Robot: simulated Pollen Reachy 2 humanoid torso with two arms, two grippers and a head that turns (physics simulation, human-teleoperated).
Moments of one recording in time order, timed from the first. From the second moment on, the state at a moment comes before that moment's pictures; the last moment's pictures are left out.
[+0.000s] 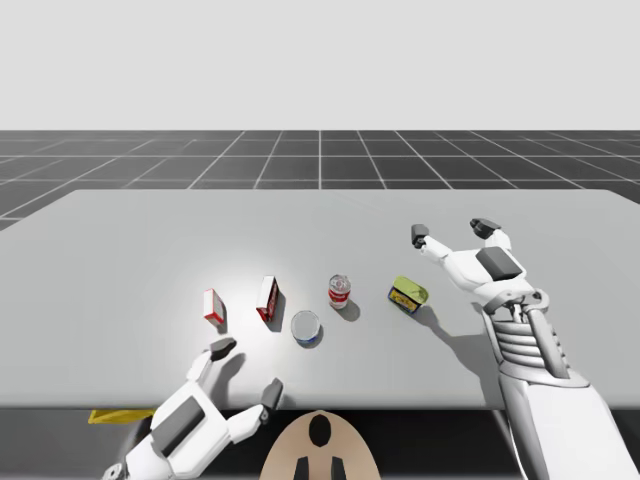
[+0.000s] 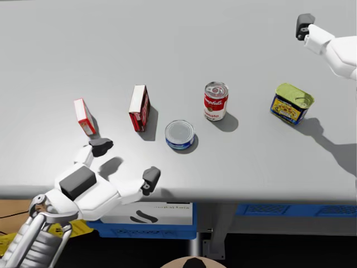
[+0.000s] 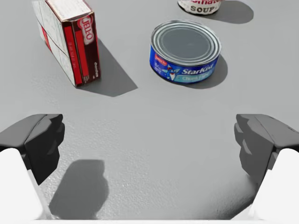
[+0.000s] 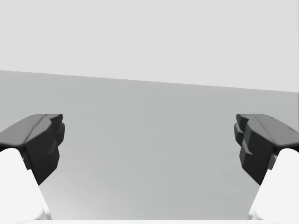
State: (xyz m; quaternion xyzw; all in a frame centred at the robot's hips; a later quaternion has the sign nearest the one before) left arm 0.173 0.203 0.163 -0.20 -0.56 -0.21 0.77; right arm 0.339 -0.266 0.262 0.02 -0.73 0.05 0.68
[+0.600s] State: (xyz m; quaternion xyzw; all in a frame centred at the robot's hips) left arm 0.214 0.149 0.149 -0.19 -0.52 -0.25 0.80; right arm 0.338 -0.266 0.263 0.02 -0.73 0.05 0.68
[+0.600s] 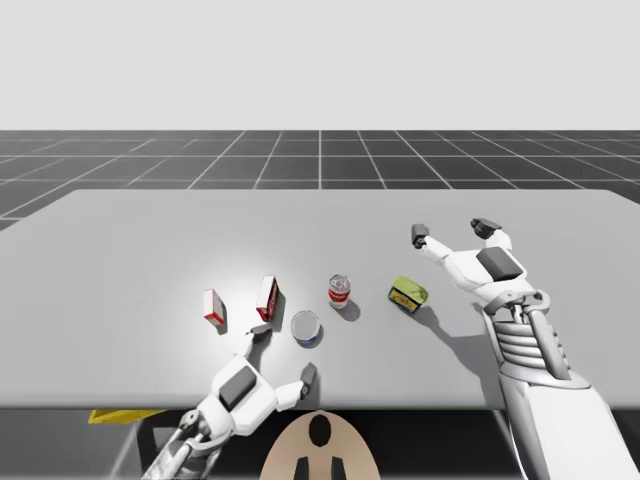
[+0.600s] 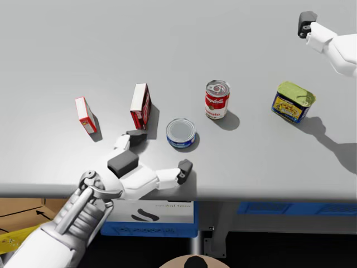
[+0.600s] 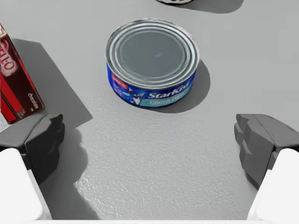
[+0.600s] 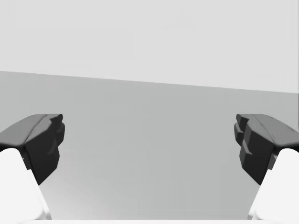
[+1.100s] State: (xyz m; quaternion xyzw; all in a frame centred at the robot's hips) left arm 0.251 0.114 0.152 -0.16 -0.50 -0.26 0.81; right arm 0.337 -0.266 0.264 0.02 -0.74 0.05 0.68
